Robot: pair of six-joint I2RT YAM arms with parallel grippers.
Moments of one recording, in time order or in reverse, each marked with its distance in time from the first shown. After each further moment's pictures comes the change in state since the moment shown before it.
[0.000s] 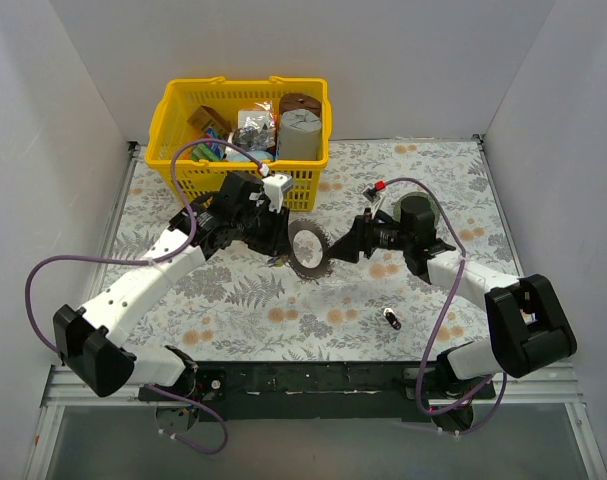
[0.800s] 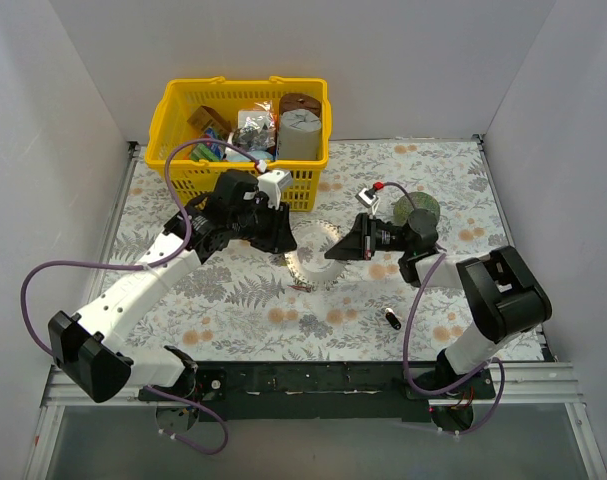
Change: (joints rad) left arm 0.011 -0.057 -0.018 0.102 0.095 -0.027; right arm -0.020 0.201 -0.084 0.788 -0.290 0.721
